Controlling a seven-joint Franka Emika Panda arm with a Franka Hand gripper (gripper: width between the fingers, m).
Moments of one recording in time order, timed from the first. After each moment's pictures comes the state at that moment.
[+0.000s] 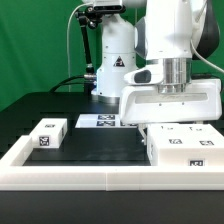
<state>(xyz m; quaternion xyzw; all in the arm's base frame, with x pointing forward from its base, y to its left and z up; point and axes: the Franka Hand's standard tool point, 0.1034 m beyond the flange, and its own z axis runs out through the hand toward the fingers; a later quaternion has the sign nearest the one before) 0.493 0.081 0.006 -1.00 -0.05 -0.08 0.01</state>
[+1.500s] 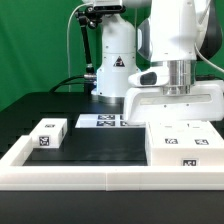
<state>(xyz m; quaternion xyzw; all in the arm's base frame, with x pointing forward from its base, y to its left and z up) 0.489 0.086 0.003 -1.00 -0.06 -0.08 0.01</state>
